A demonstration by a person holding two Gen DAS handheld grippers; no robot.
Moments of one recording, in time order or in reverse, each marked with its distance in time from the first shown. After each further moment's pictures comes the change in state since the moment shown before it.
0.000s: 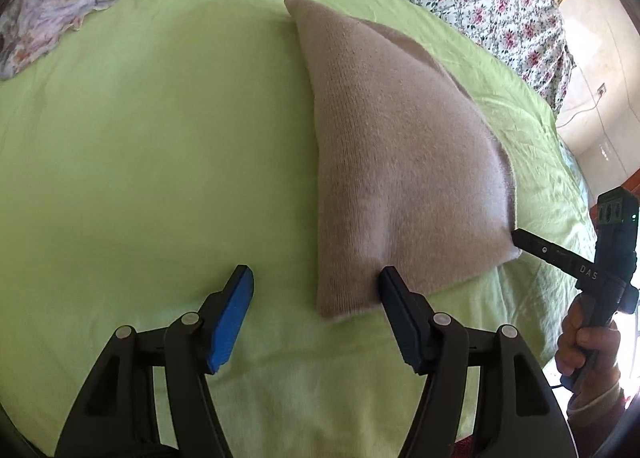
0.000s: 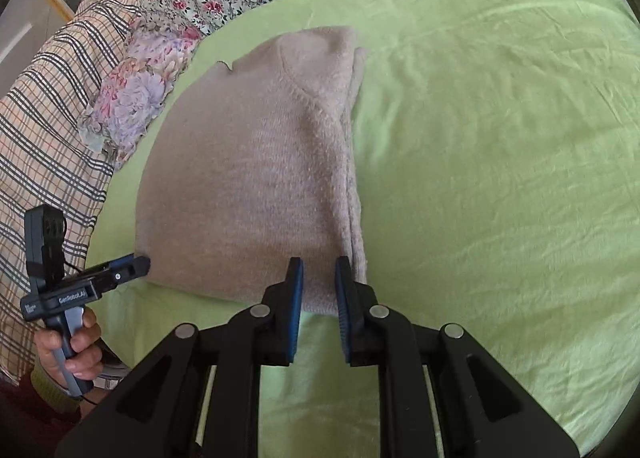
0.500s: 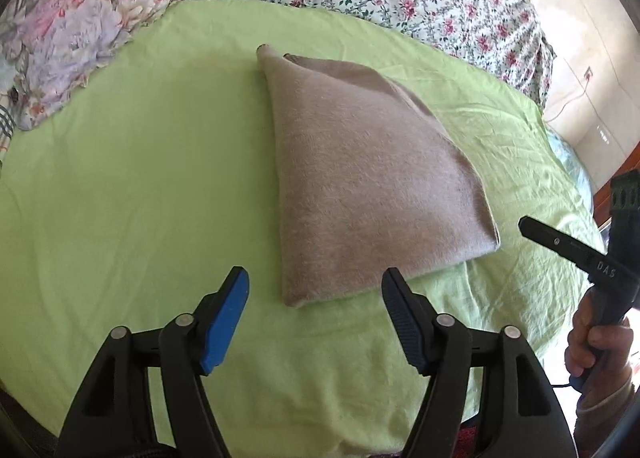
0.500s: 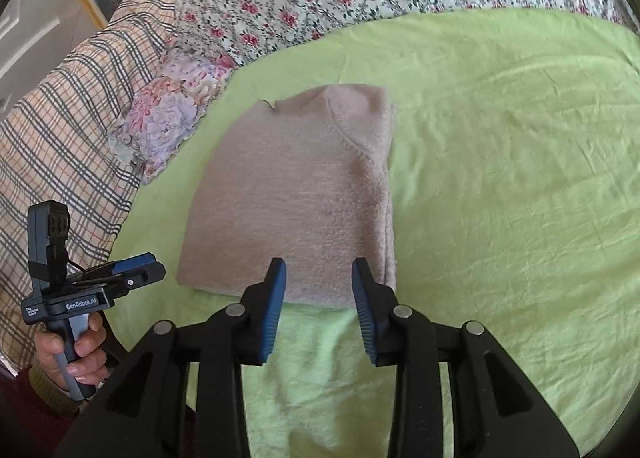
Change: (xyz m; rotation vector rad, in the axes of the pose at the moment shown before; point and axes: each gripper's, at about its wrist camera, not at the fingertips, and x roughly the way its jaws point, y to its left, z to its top) left arm -0.052 -0.035 -0.004 0.106 -0.091 0.045; right arm -0.046 0.044 -0.002 -0.098 -0.126 0.011
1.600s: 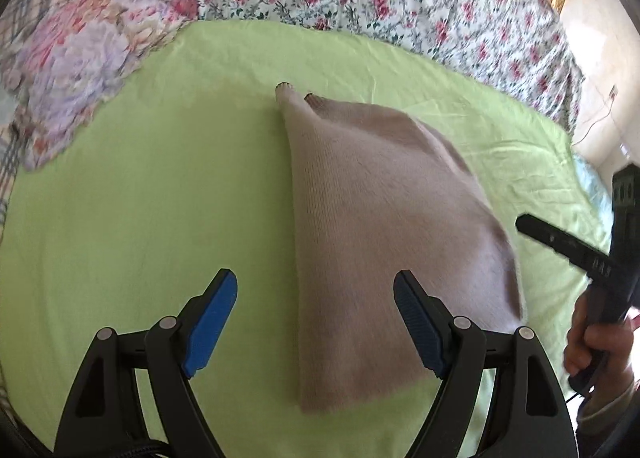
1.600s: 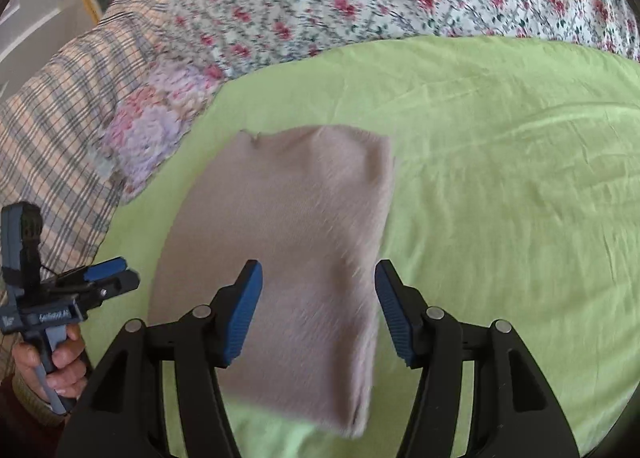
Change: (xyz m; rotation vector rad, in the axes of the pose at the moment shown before) left arm 0.037 0.009 0.080 -0.027 -0.026 0.094; right arm 0.066 -0.041 0.089 -0.007 0.006 -0.043
